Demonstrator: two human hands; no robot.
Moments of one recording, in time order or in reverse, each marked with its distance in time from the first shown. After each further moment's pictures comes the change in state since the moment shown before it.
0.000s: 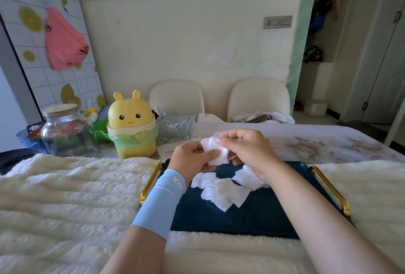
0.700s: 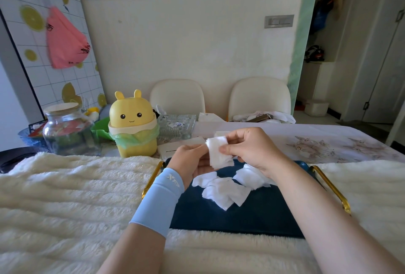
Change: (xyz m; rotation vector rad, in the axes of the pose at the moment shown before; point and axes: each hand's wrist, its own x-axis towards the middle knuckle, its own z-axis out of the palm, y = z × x) left_hand 0.001 0.000 -0.005 -0.178 -0.116 -0.098; right_hand 0.000 -0.006 -0.006 -0.087 -0.064 -0.002
